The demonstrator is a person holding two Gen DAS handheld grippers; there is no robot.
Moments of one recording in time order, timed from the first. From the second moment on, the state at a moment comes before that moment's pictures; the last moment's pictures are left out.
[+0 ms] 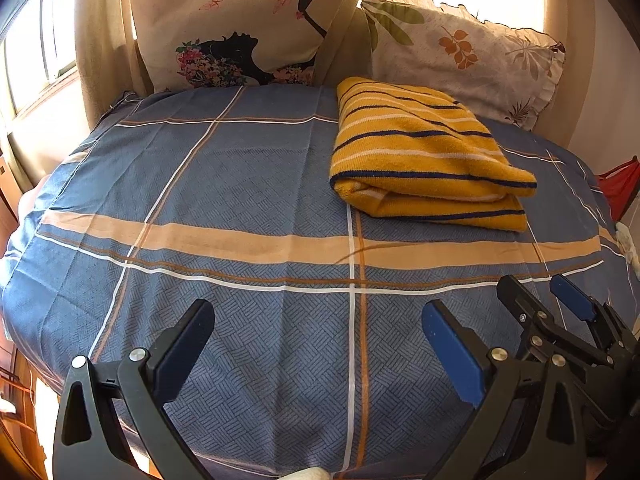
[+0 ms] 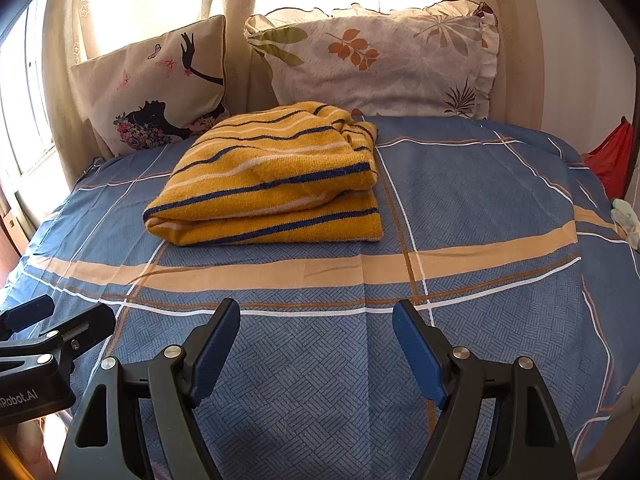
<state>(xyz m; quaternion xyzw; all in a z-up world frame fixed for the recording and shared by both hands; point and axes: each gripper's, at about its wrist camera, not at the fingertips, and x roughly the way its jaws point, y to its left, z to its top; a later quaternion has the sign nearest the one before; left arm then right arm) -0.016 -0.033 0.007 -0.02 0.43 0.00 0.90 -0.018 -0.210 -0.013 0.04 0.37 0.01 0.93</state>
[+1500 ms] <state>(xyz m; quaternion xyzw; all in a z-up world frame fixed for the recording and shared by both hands) -0.013 -0.032 0.001 -0.03 0.44 0.00 0.90 -0.018 -0.204 -0.014 0.03 0.37 0.01 0.93</state>
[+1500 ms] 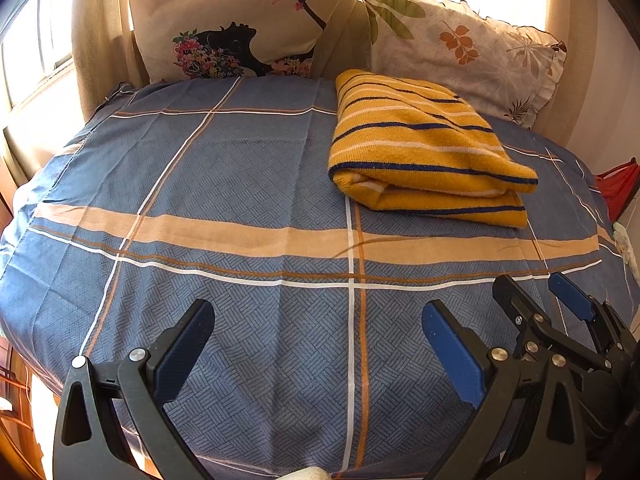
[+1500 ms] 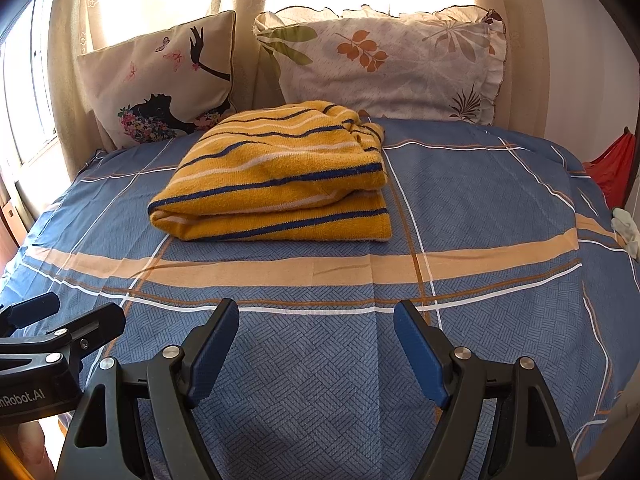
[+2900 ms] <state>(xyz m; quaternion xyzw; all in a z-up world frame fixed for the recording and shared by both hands) -0.011 -0.025 -0.004 -0.04 0.45 -0.01 0.89 -0.017 -0.201 -0.018 0.02 0.37 0.02 0.93</state>
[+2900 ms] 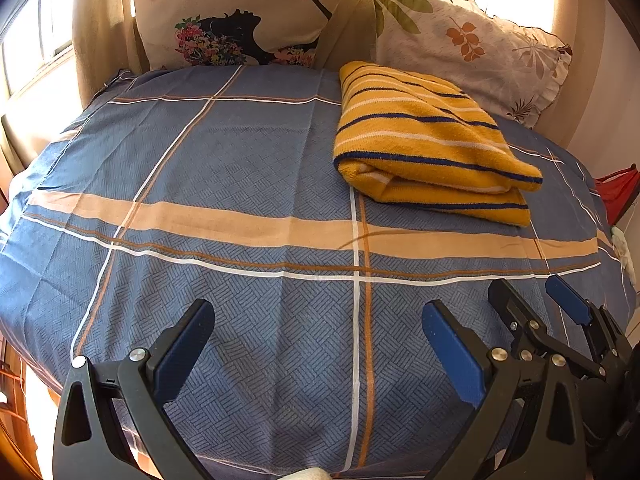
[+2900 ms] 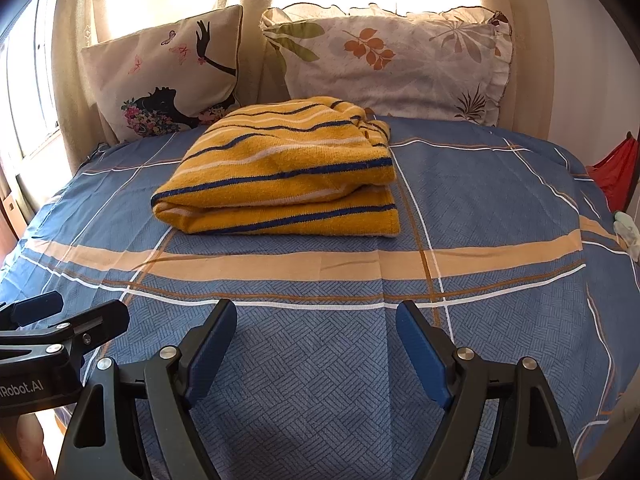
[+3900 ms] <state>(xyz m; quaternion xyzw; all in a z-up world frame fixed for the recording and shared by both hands) -0.010 -0.022 -0.008 -0.05 0.46 -0.01 0.89 -0.014 -0.202 -0.020 0.01 0.38 0.02 0.93</state>
